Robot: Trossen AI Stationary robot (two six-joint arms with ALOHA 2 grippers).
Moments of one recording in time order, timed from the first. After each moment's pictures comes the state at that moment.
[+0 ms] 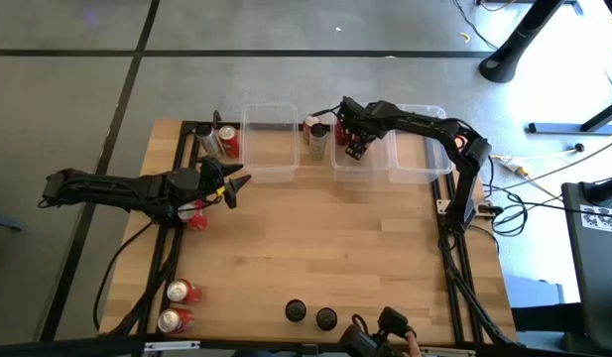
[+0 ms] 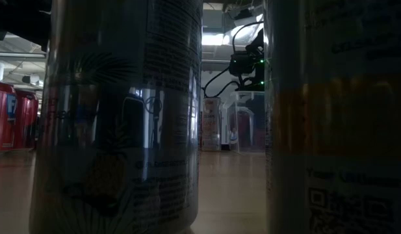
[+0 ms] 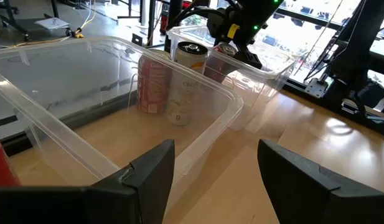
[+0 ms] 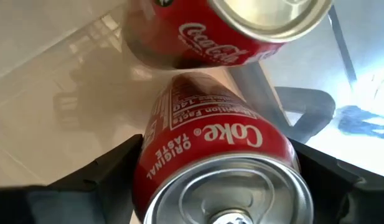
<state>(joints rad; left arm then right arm) 0.03 0.58 0.32 -0.02 -0.56 -0.36 -0.64 1.88 1.46 -0.89 0.33 -0.13</state>
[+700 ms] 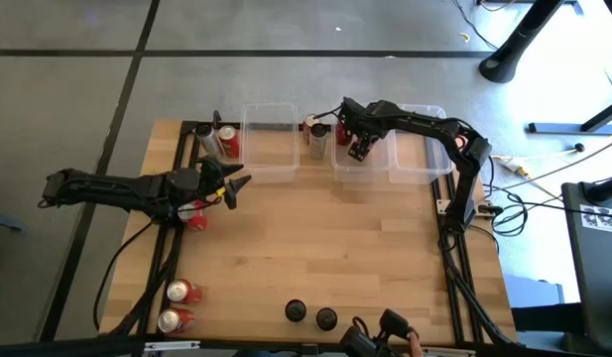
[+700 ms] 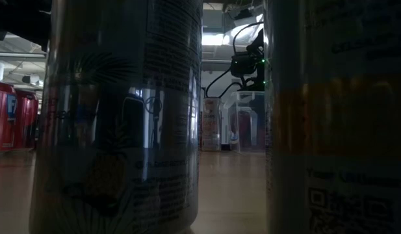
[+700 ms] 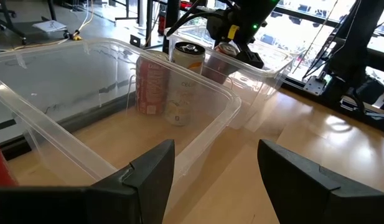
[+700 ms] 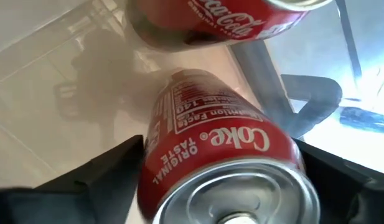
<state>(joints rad) 0.03 0.58 0.32 -0.02 -0.55 -0.34 -0.63 1.88 1.46 -0.94 0.31 -0.13</state>
